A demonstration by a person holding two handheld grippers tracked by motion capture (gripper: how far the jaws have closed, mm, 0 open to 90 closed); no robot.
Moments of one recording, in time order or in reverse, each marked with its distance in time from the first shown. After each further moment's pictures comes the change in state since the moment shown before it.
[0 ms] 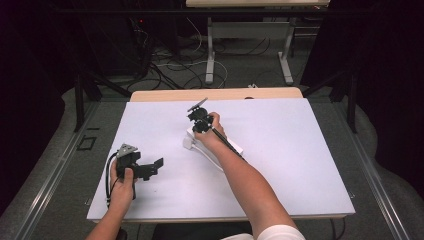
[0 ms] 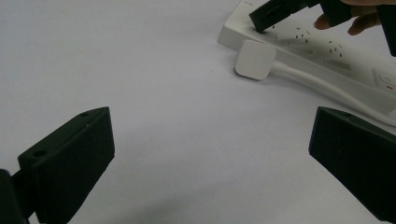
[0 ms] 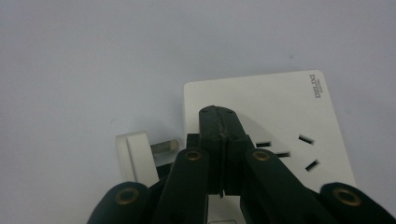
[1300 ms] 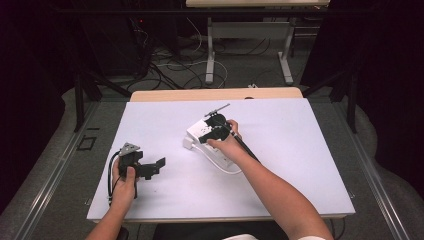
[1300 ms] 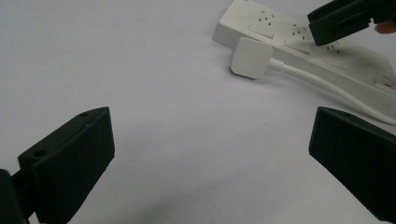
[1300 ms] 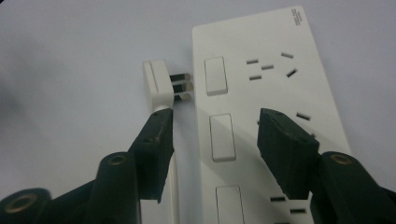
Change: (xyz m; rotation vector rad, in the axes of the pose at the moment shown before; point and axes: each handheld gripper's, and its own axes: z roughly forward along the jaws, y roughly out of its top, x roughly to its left) left arm -0.002 0.002 0.007 0.014 -0.019 0.009; right arm -0.021 -0.047 -0.049 -0.040 0.136 0.077
